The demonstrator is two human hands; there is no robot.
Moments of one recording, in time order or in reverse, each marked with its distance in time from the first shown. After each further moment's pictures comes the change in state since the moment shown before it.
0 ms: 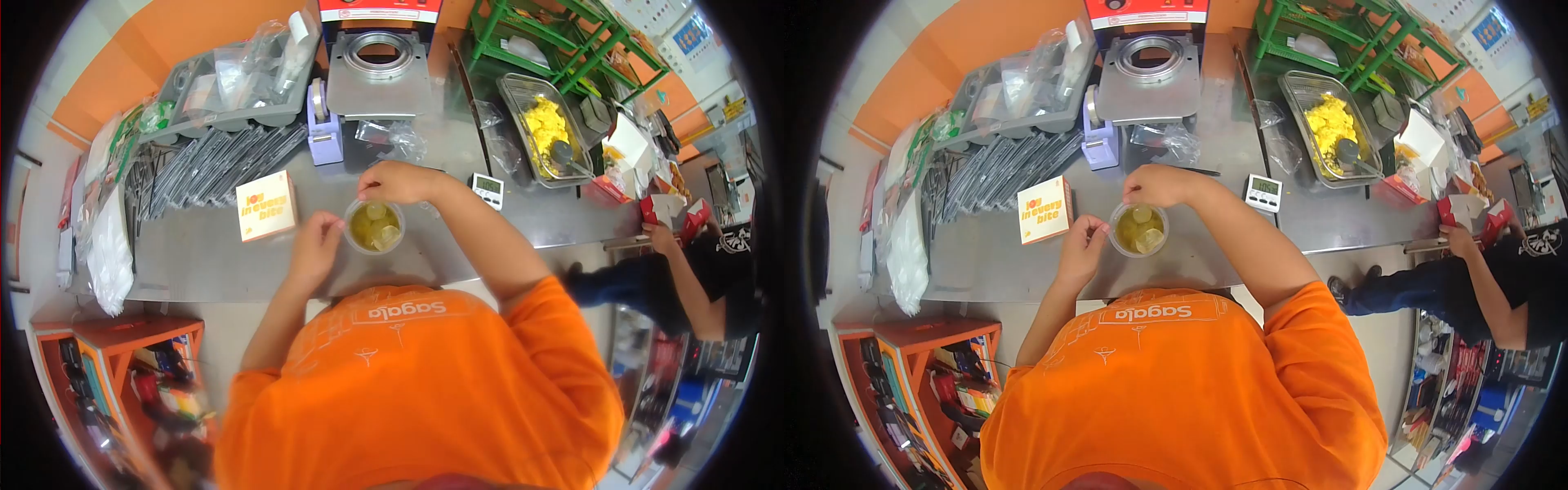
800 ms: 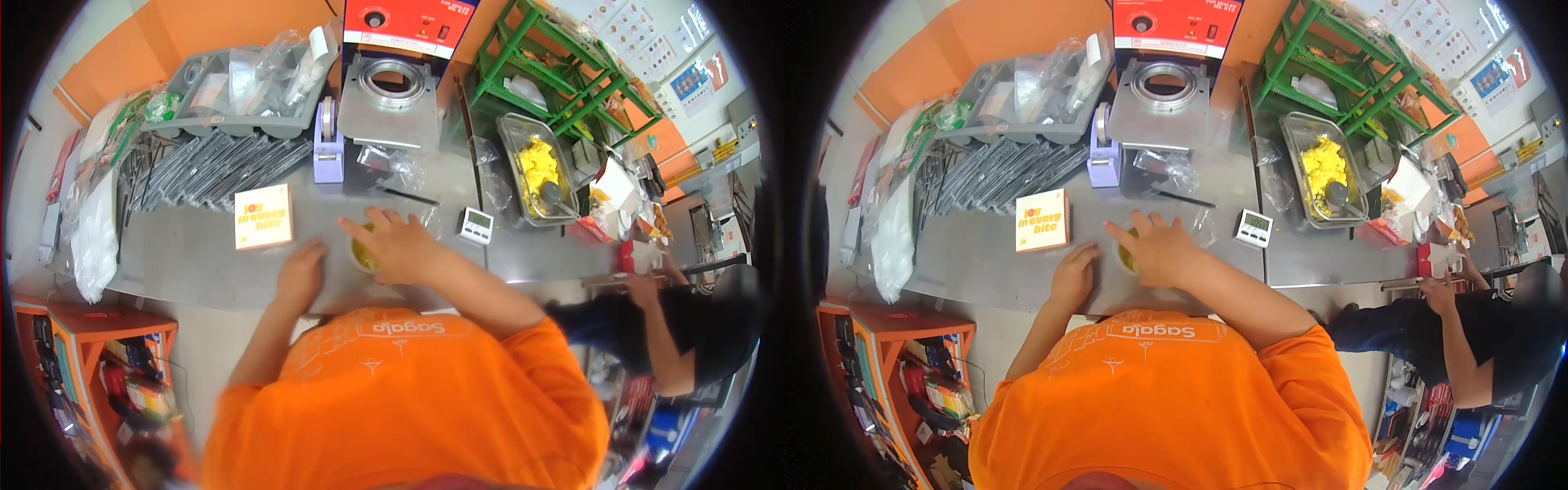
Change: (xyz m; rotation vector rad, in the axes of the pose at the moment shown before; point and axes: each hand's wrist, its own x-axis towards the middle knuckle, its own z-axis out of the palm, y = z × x) left_hand -0.012 -0.055 -0.007 0.510 0.067 0.303; right_hand -0.049 -0.063 0.042 -0.724 0.140 0.075
